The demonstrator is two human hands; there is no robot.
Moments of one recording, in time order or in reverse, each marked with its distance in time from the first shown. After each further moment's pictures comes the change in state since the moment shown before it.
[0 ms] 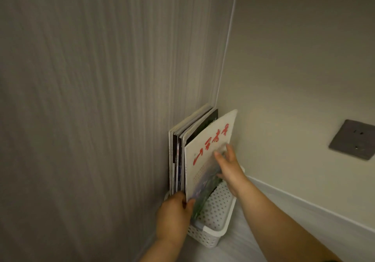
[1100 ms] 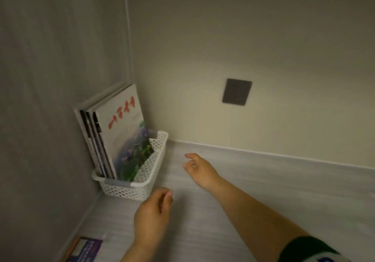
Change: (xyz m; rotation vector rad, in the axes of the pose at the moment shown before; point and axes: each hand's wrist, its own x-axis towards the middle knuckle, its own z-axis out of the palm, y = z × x) left_hand -0.128 0.042 0.043 -0.242 -0.180 0.225; right_hand -0.142 0.039 -0.110 -0.579 0.108 0.059
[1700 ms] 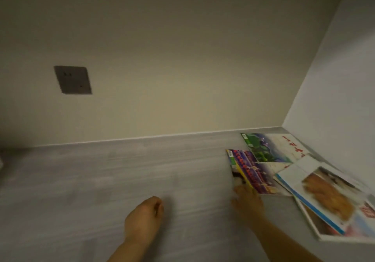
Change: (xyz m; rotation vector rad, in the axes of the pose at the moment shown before) left_hand -0.157 0.161 0.305 0.351 -0.467 0.268; right_hand -0.275 0.361 -0.309 -0.472 0.438 0.605
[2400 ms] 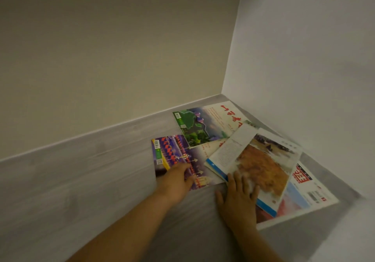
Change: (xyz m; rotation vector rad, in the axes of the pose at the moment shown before) left_hand 0.098 0.236 0.191 -0.034 -0.491 0.317; right_hand 0.050 0.182 -0.007 -0.143 0.102 0.248
